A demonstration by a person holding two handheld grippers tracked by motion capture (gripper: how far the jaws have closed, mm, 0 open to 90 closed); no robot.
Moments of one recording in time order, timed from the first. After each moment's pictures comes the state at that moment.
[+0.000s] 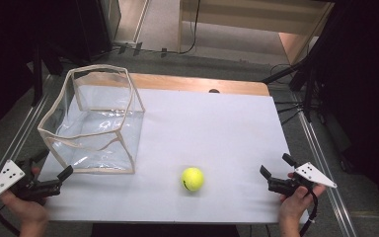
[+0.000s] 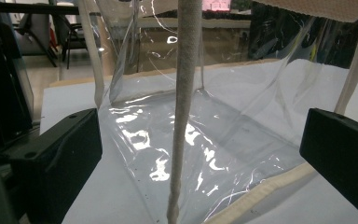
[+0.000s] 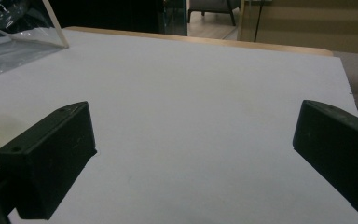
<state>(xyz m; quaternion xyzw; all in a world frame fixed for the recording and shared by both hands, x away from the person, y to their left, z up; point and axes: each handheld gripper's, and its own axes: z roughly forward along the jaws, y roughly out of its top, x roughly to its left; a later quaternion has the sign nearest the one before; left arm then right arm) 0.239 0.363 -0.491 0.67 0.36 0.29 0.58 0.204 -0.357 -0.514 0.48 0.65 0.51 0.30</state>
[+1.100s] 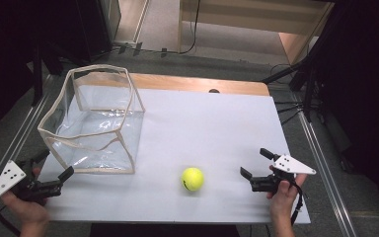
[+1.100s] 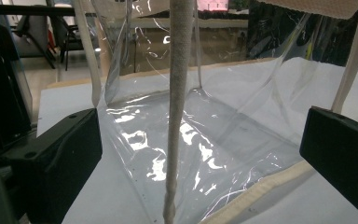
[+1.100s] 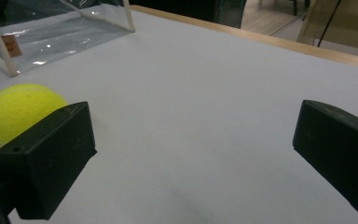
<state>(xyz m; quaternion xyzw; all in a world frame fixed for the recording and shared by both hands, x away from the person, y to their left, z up) 0.238 0.361 -0.492 0.68 0.36 0.30 0.57 0.221 -0.303 -0.487 0.40 0.73 0.51 0.24</state>
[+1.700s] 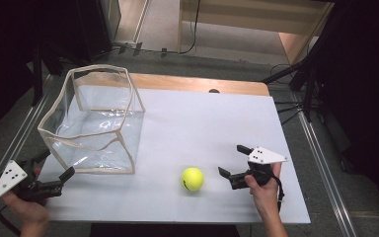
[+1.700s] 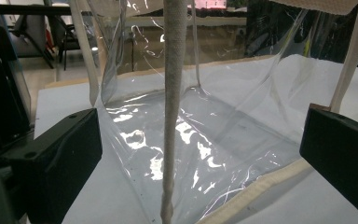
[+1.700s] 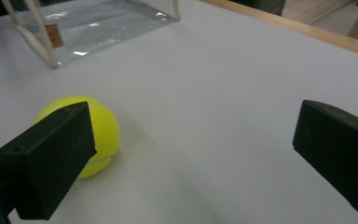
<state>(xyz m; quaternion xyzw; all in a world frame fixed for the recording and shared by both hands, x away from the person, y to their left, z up) 0.238 0.360 -0.492 0.68 0.35 0.29 0.57 0.242 -0.247 -0.474 0.35 0.77 0.49 0.18</state>
